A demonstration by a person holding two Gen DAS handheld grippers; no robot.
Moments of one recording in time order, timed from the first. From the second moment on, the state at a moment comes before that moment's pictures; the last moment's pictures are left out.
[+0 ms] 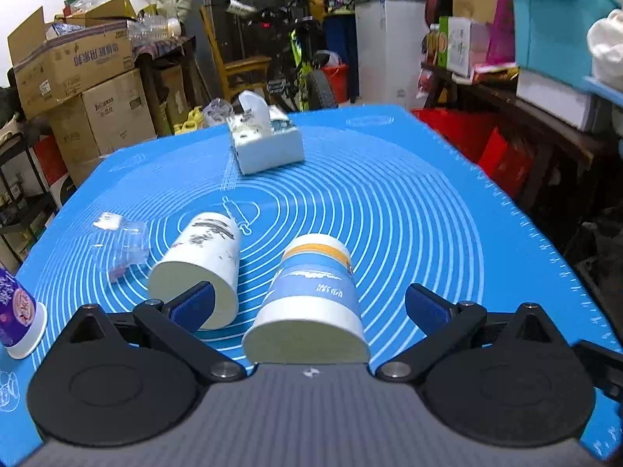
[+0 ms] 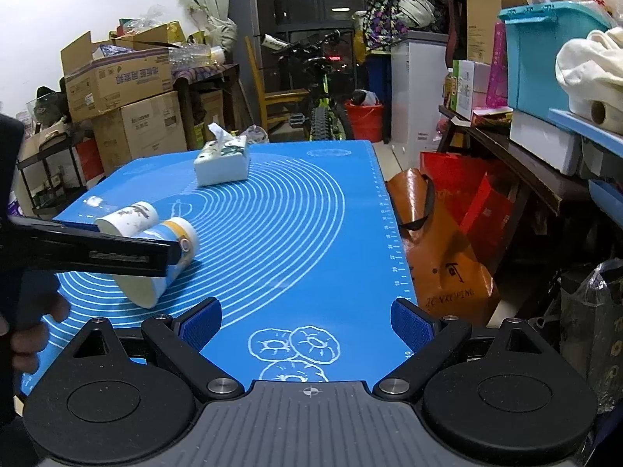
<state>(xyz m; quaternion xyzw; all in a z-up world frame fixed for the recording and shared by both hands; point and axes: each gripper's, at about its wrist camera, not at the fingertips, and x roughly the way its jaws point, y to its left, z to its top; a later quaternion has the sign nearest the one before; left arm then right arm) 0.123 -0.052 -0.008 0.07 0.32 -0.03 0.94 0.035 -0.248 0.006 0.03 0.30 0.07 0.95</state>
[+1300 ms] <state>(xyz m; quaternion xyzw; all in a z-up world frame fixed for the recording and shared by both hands) 0.084 -0.053 -0.016 0.05 0.39 -0.05 0.92 0.035 -0.247 0.002 0.03 0.30 0.07 0.95</state>
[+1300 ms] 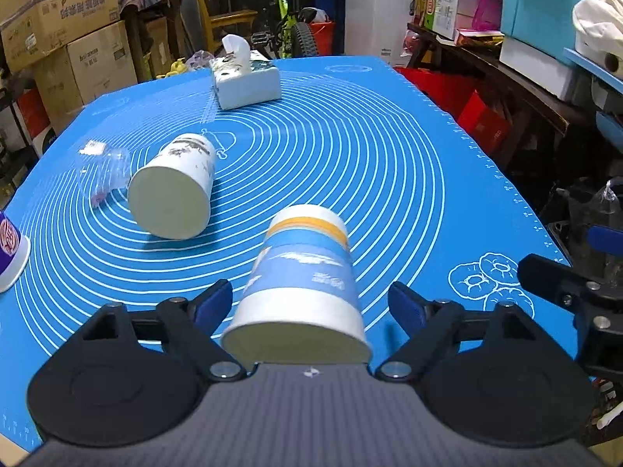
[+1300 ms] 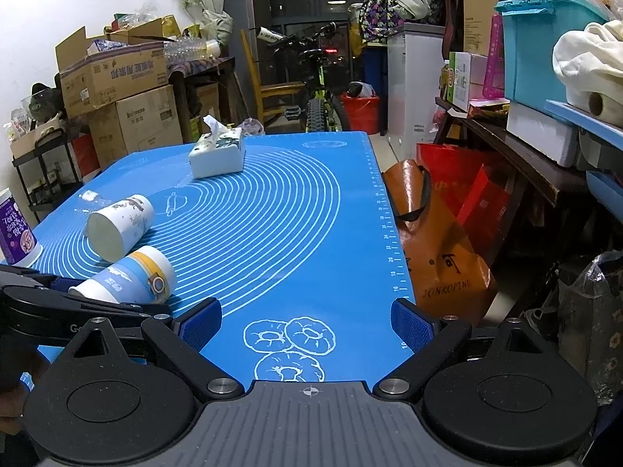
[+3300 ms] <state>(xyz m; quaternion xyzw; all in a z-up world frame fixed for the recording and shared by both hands) 0.072 0.084 -0.003 0.01 0.35 0.01 0.94 0.144 -0.121 0.010 0.06 0.46 0.19 0.86</state>
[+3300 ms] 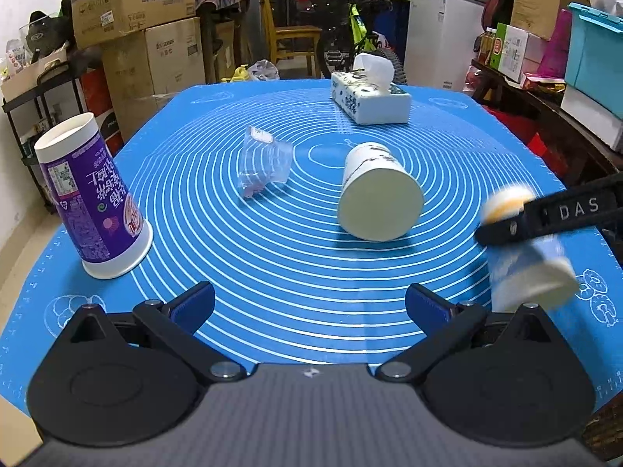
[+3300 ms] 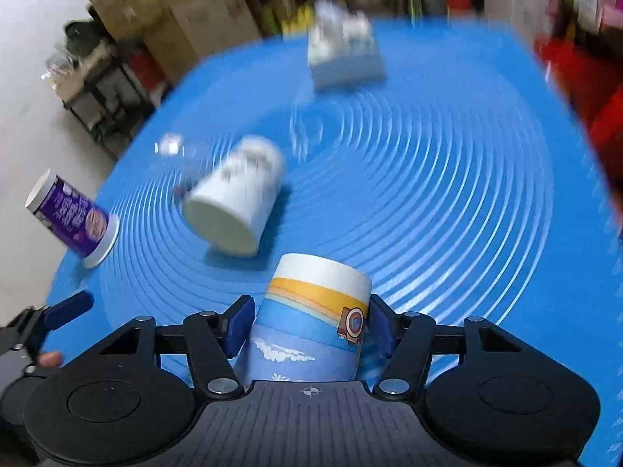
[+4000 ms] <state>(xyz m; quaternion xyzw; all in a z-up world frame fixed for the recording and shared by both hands) 0.068 0.069 -0.007 0.01 0.34 -0.01 0.94 0.057 -0.128 -0.013 -0.10 0.23 0.14 0.96</state>
